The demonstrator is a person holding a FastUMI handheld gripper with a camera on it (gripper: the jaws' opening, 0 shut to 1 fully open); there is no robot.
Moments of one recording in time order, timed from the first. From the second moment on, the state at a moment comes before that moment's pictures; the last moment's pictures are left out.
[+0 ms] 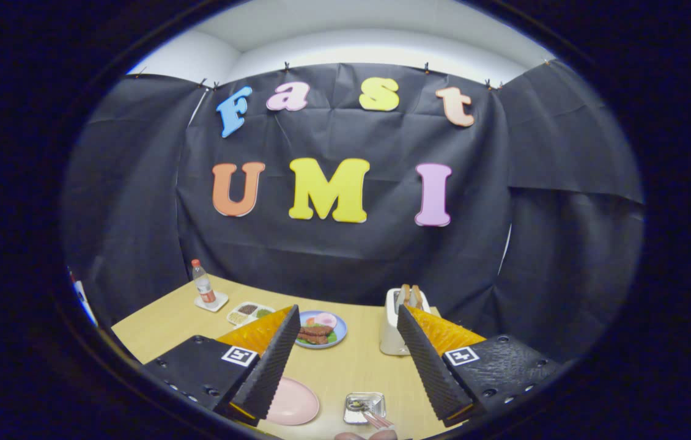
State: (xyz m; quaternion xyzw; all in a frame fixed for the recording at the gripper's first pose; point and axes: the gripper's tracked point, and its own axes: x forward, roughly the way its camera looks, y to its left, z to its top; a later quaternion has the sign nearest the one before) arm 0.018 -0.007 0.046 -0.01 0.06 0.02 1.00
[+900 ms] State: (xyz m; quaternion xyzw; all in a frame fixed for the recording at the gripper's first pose) arm -0.047 0.024 0.050 0.03 0.01 -0.01 1.00
